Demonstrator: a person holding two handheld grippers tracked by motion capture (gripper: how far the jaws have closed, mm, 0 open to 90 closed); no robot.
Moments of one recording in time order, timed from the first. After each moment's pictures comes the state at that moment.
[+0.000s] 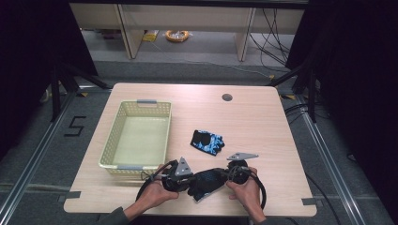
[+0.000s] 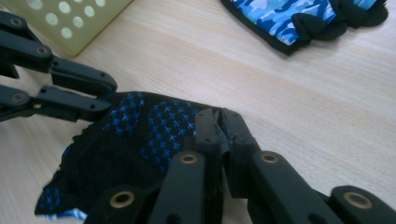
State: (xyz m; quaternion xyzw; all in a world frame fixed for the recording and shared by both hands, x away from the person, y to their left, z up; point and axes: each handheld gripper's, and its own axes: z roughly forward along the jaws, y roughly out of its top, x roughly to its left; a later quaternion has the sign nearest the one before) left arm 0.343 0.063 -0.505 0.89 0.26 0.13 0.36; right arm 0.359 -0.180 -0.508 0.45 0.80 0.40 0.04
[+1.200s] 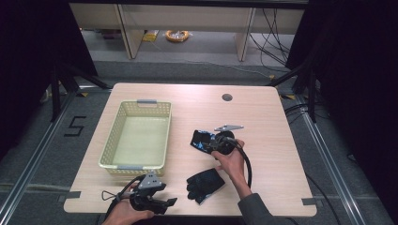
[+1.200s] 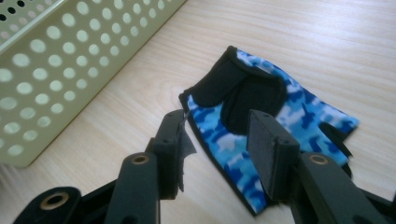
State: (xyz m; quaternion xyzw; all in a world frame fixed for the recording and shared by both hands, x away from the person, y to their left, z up) left arm 0.286 0.137 -0.495 0.85 0.34 0.06 0.40; right arm 0.440 -0.139 -0.478 0.47 0.79 0.39 0.09
